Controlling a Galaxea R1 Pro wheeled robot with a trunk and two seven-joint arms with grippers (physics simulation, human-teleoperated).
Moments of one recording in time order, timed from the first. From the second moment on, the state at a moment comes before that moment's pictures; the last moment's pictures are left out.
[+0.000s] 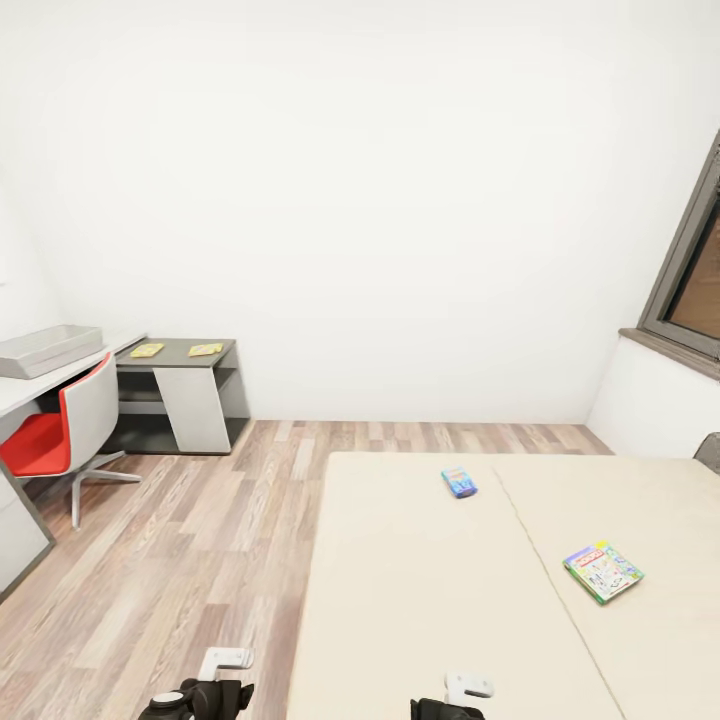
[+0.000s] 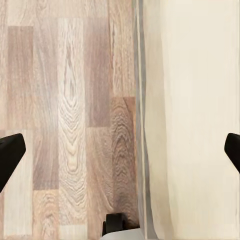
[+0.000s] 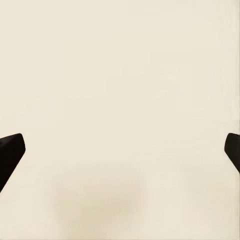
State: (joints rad) left arm -0.42 0.06 0.00 -0.31 -0.01 0.11 -0.12; right arm -0.34 0.16 -0.03 -0.38 -0.09 0.10 -0.10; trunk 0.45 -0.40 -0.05
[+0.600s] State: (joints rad) left arm -0.42 0.06 0.00 -0.31 -0.01 0.11 -0.12; right arm -0.34 0.16 -0.03 -0.38 -0.09 0.10 -0.10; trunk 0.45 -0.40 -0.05
